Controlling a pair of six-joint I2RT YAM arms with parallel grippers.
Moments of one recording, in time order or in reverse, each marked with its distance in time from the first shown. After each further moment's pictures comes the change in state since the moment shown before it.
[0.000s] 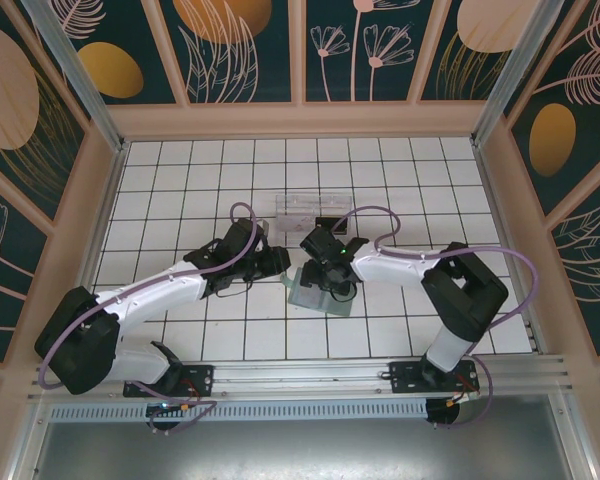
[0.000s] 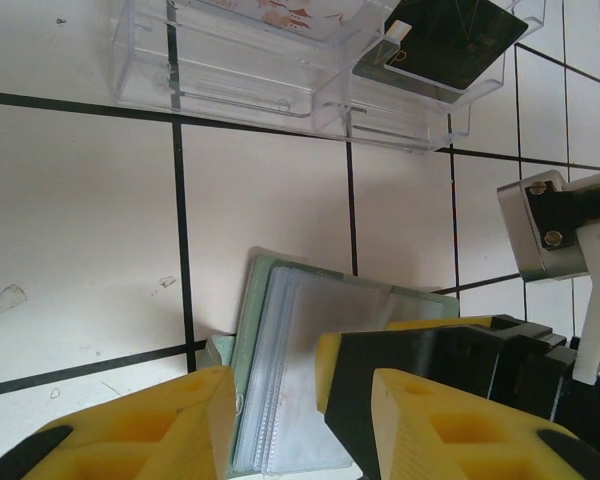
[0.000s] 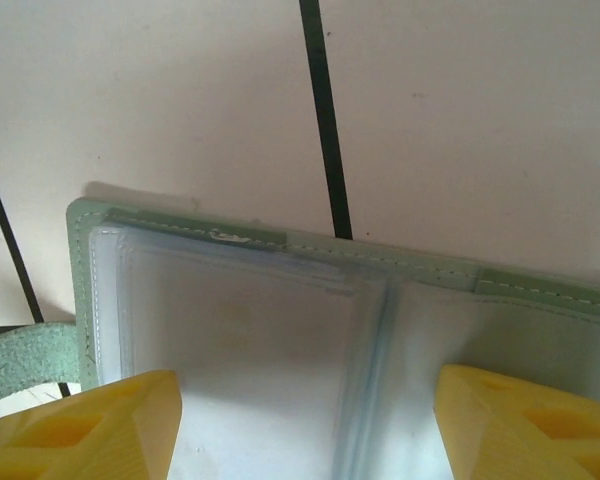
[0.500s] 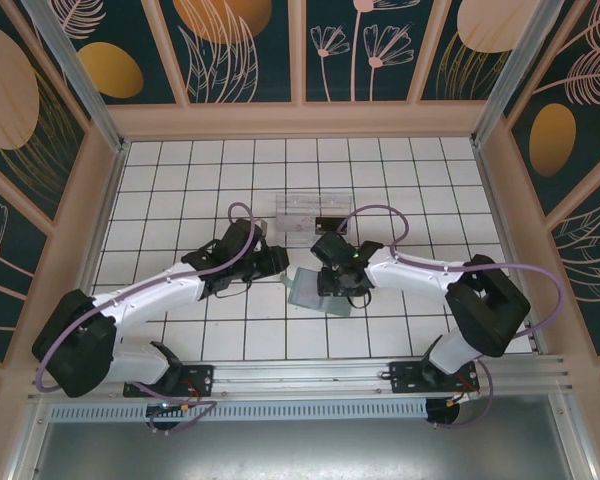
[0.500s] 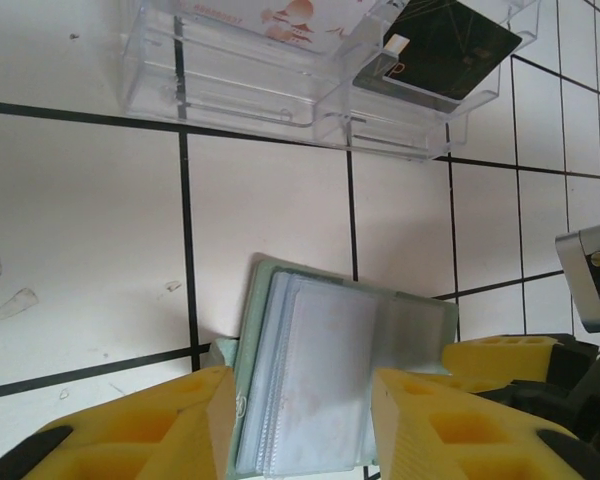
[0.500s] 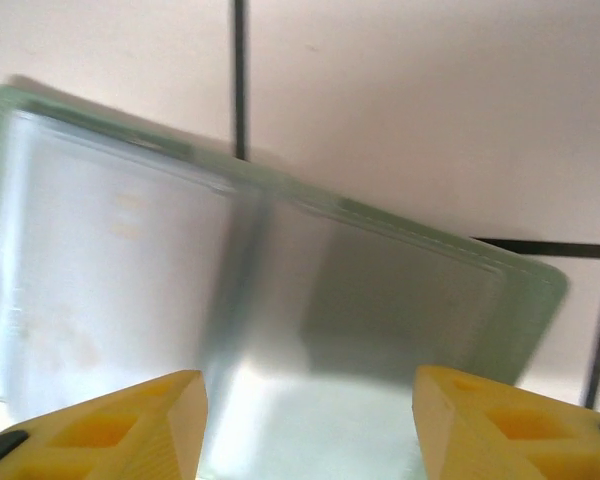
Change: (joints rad) left arm 0.000 -0.014 -0.003 0.001 -0.013 -0.003; right arm -0.001 -0.133 -0.062 -0.102 0.046 -0.192
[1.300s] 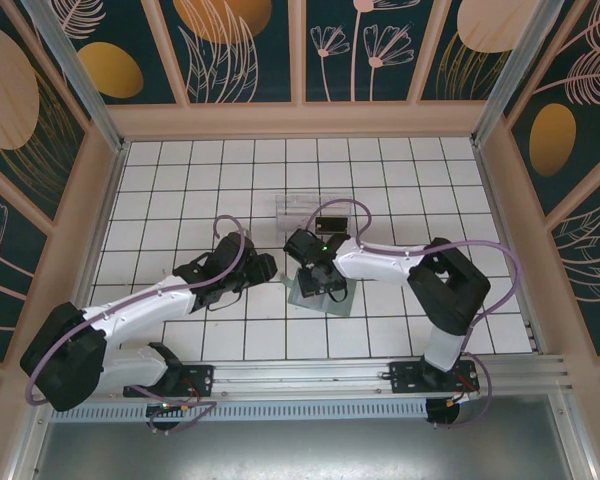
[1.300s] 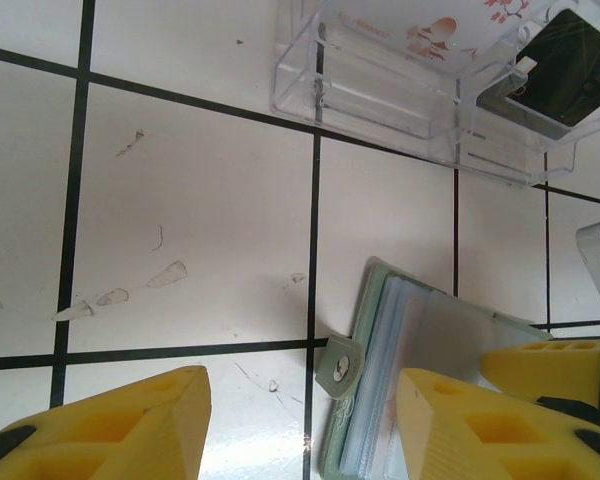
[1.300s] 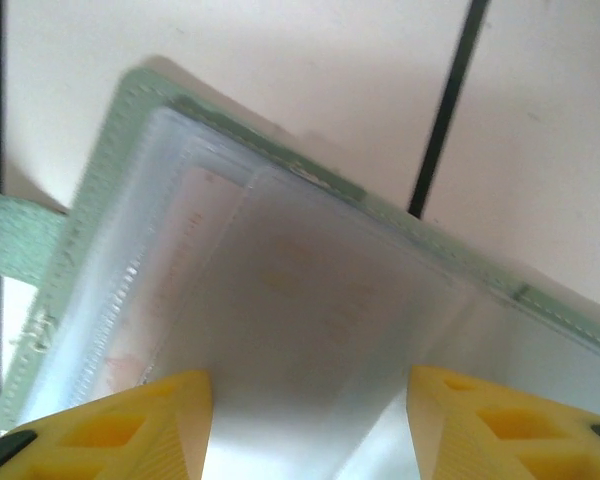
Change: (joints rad) left arm 0.000 -0.090 -0.125 -0.005 -0.145 -0.034; right arm 0.075 0.213 0.200 -0.101 0.043 -0.155
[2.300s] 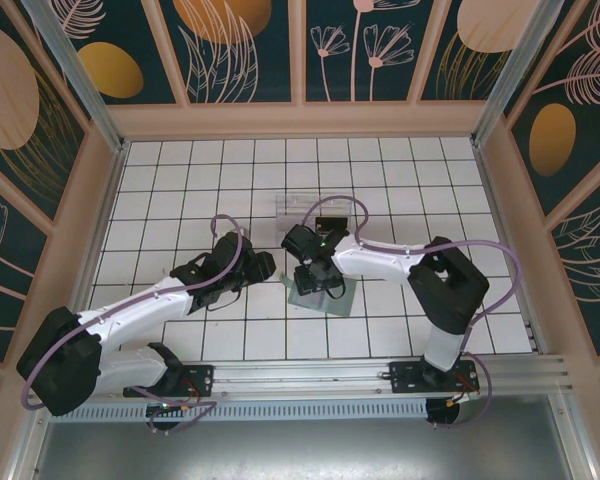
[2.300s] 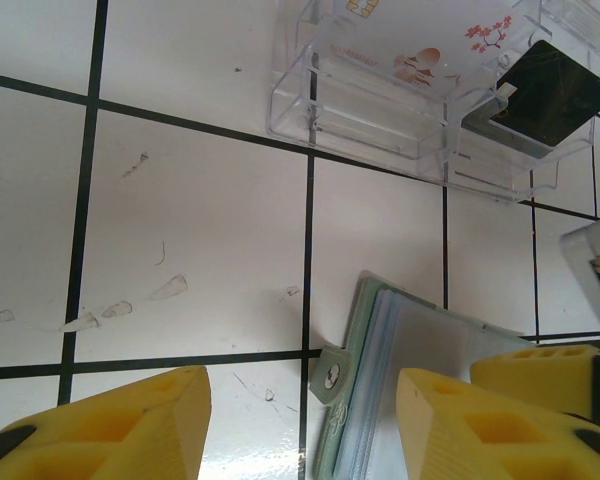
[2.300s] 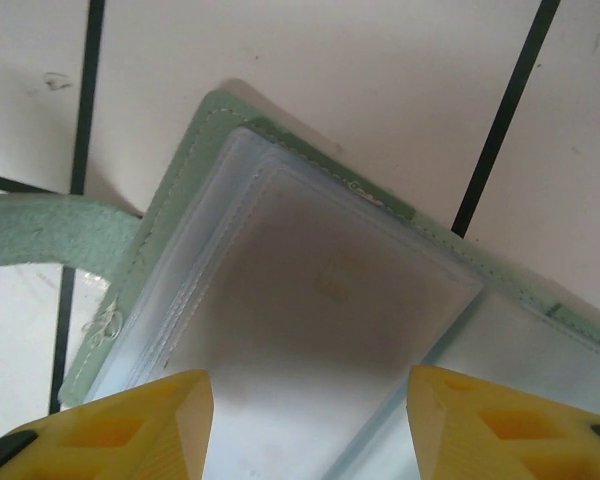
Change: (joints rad) left arm 0.000 -0.033 -0.006 0.000 -0.027 0.000; right arm -0.003 0.024 0.060 -0.017 -0.040 -0.043
